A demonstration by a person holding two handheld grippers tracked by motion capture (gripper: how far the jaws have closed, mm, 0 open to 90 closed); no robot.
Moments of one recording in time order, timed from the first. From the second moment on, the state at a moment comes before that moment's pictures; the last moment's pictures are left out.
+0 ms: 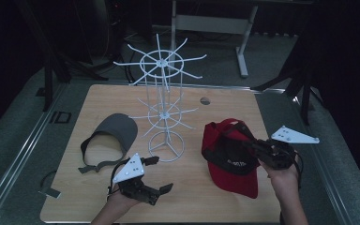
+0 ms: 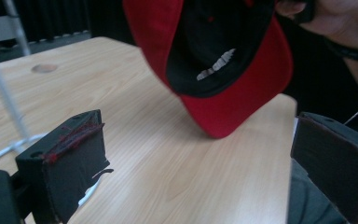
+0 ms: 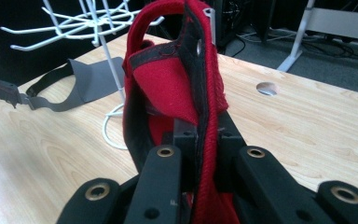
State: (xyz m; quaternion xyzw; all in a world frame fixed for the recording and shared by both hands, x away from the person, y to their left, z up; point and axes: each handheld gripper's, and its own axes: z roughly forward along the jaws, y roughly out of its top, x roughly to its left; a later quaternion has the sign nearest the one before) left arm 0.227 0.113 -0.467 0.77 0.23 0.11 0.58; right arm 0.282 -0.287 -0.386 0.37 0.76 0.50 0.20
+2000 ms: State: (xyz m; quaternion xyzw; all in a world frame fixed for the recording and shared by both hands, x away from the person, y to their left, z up) left arm 0.265 0.004 -0.376 0.79 0.18 0.20 0.55; right arm 0.225 -0.266 -0.337 0.28 0.76 0.56 0.18
